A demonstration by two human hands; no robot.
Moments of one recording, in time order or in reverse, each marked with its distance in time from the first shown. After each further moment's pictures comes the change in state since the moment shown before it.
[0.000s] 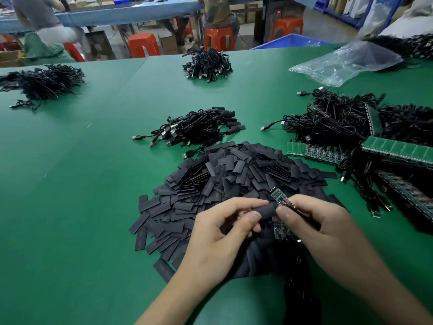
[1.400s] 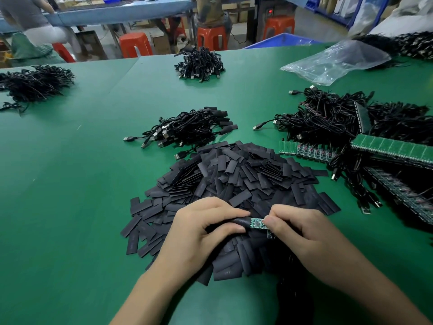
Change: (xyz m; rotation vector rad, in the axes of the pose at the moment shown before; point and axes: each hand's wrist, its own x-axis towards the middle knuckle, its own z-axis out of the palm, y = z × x) left_hand 0.010 -0.011 -0.028 0.427 -0.078 0.229; right_hand 0.000 0.004 0.002 -0.118 -0.159 0.008
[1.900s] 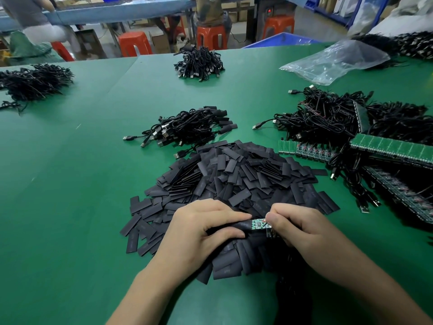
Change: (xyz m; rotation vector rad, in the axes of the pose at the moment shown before) left_hand 0.000 -0.006 -0.001 0.063 -0.043 0.095; right_hand 0.003 0.008 -0.001 0.088 -0.052 0.045
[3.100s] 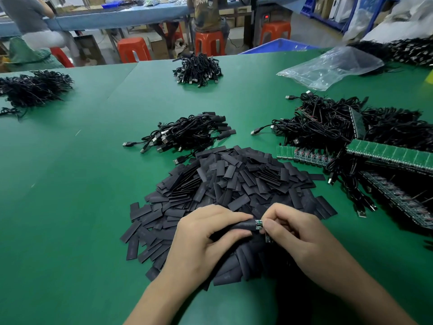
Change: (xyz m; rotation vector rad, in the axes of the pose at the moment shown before) left_hand -0.001 0.009 0.011 -0.048 0.140 -0.023; right_hand -0.003 -0.007 0.006 0.128 0.068 -0.037
